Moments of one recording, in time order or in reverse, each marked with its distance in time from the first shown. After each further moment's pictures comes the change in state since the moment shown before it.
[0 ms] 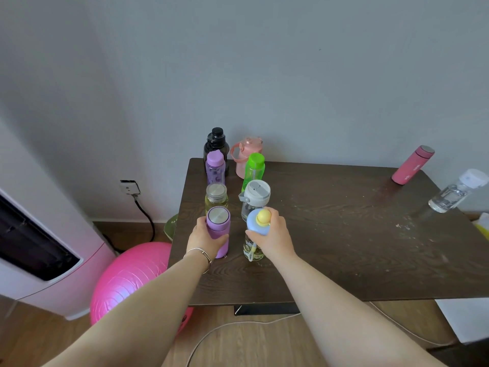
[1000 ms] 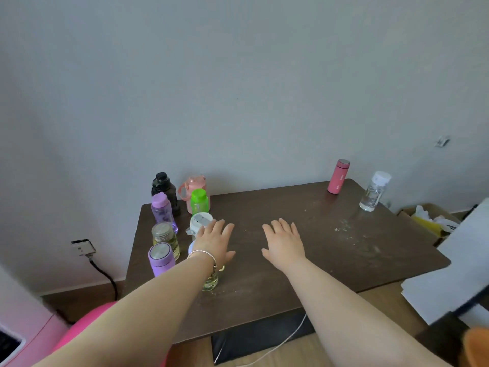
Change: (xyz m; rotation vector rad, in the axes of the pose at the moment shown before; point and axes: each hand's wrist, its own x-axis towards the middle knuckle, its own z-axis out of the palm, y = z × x) left_hand -0.048 0.148 0.076 0.969 -0.090 0.752; right_hand -0.031 0.064 -0.164 -0.809 0.108 -0.162
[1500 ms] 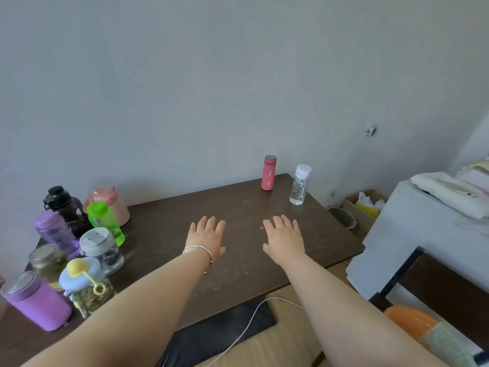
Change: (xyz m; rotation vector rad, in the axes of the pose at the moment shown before) left_hand 0.103 0.265 0.006 0.103 -0.082 0.040; right_hand -0.051 0.283 -0.011 0.035 -0.011 0.192
